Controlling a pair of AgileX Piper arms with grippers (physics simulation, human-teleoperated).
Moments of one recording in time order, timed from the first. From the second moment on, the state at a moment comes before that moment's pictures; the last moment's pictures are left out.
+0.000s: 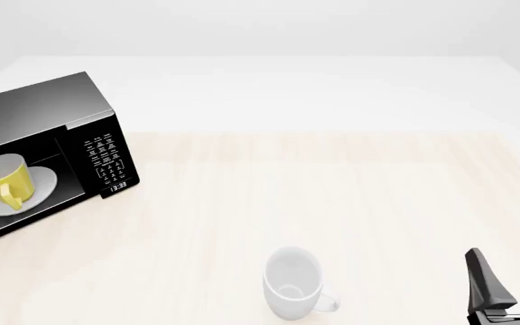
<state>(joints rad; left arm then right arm) 0.94 0.70 -0.81 0.41 -0.16 0.00 0.01 0.00 0.00 0.00</state>
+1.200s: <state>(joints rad) 1.29 0.96 -0.75 0.27 -0.11 0.00 0.01 0.00 0.00 0.00</state>
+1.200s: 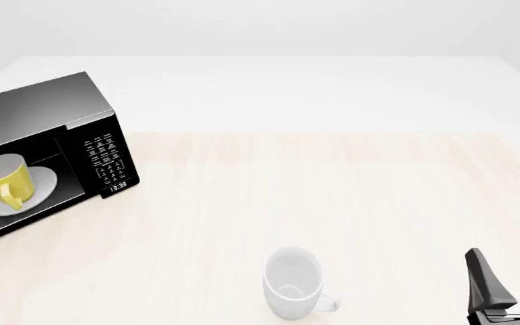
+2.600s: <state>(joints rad) 1.19 1.16 -0.54 0.11 0.05 0.00 0.01 0.00 0.00 0.00</state>
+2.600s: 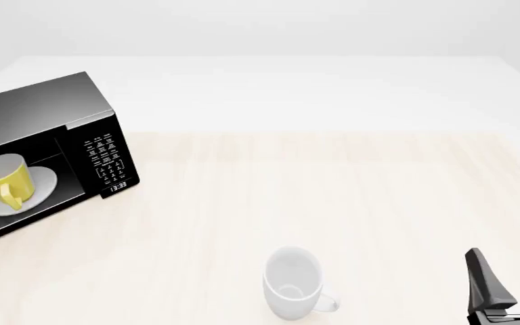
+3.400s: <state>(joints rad) 1.01 1.22 -0.50 0.06 0.04 0.00 0.01 0.00 0.00 0.00</state>
